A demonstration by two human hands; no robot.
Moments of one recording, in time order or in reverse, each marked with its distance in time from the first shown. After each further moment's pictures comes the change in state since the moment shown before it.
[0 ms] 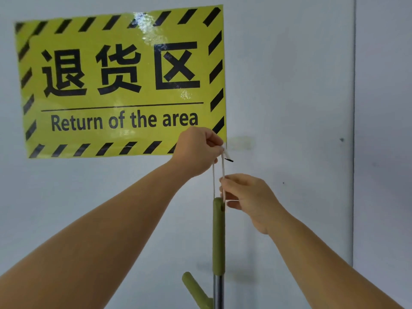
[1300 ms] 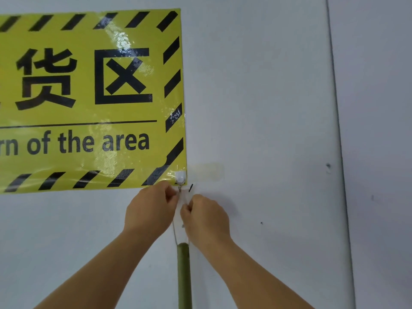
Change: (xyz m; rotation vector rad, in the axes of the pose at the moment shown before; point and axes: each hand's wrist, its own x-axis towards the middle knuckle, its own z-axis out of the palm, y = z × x) left_hand 0.044 -0.073 0.093 0.387 0.138 -0.191; right_hand 0.132 0.037 -0.009 -0.918 0.230 -0.322
